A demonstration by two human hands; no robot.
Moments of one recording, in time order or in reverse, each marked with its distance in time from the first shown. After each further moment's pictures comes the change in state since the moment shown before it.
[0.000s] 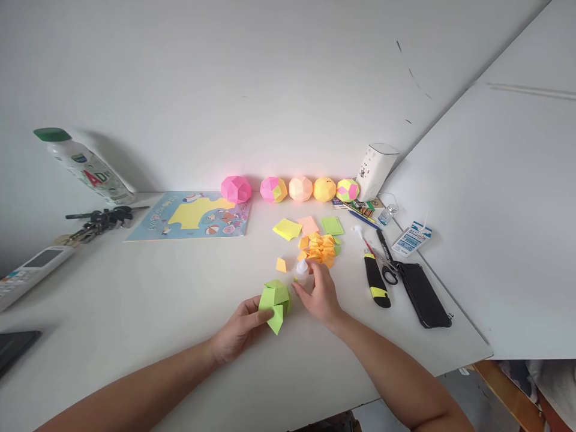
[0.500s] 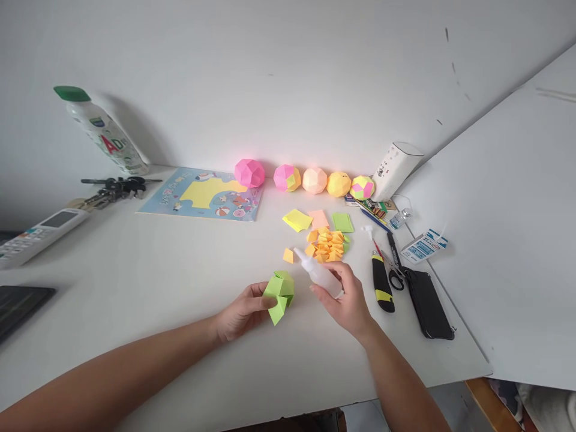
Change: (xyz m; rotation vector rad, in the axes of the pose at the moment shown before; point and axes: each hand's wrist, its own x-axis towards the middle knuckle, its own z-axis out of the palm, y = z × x) left_hand 0.004 0.001 -0.009 -0.130 -0.065 -0.032; right_hand -0.008 -0.025 -0.053 0.196 -0.075 -0.114
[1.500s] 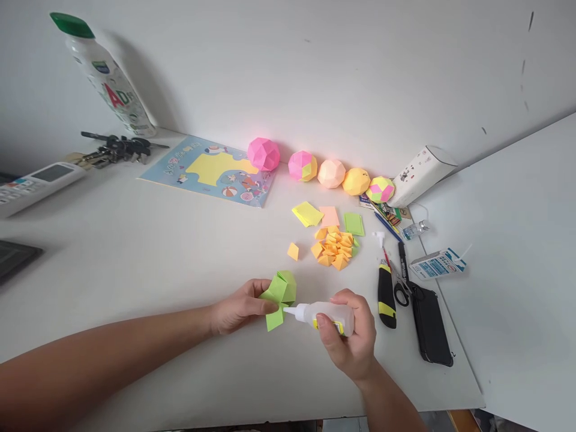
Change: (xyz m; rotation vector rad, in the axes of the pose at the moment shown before) left_hand 0.000 0.005 0.002 0.075 -0.007 -0.038; right_hand -0.017 -0.026 0.002 -0.054 0.098 -0.094
